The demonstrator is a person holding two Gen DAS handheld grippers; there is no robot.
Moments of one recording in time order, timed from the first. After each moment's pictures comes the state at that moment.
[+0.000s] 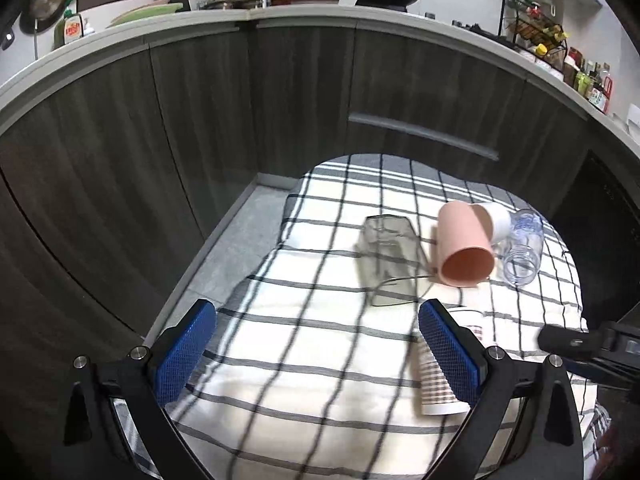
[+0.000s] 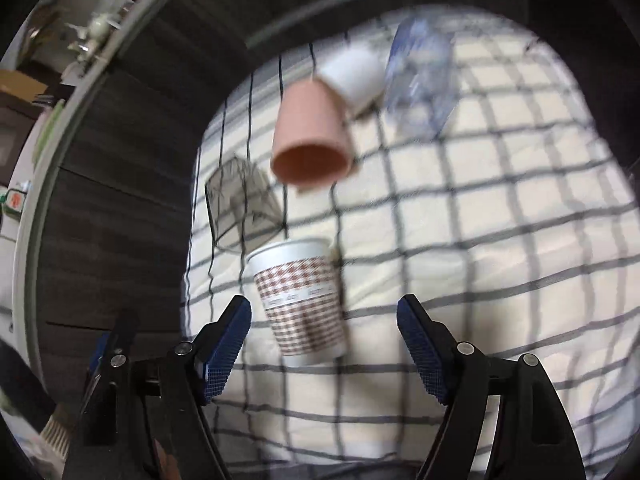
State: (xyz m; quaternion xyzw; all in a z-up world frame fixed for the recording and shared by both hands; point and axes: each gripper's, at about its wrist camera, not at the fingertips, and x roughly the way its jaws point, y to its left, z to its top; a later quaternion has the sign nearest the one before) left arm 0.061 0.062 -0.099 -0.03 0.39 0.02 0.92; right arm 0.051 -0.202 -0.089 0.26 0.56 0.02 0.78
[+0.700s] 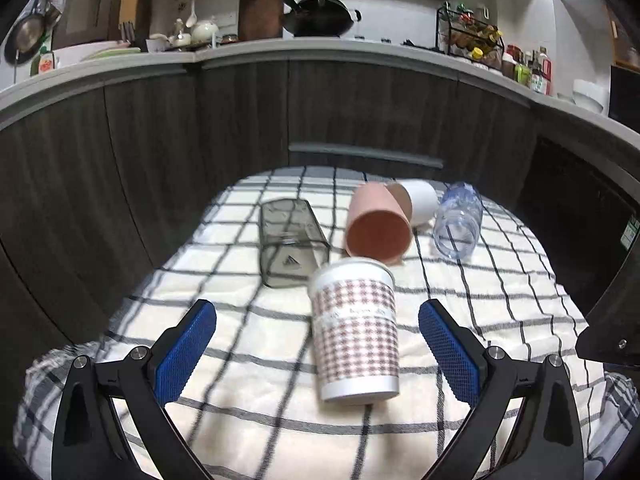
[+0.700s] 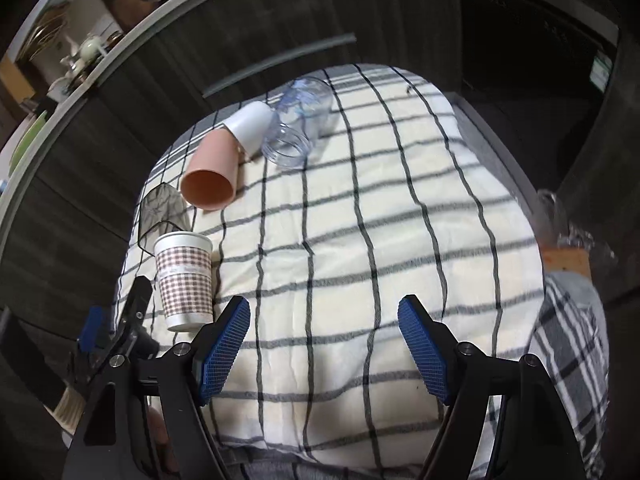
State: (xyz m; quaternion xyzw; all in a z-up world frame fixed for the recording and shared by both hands) left arm 0.024 -0.028 -0.157 -0.01 0.31 -0.05 0.95; right arm -0.034 -0.275 -0.089 0.20 0.51 -0.07 0.83
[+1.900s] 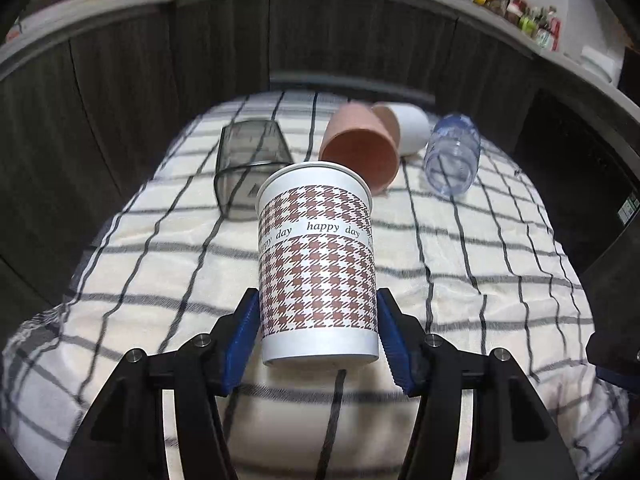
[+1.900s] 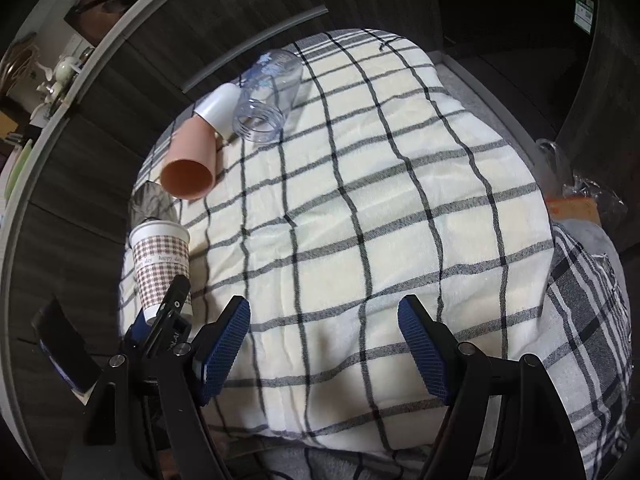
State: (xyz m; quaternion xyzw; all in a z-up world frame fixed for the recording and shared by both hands) left arm 0.048 -0.045 -0.180 -0.01 0.45 -0.08 0.89; right arm -0.040 -0.290 -0.106 0.27 0.54 -0.07 0.80
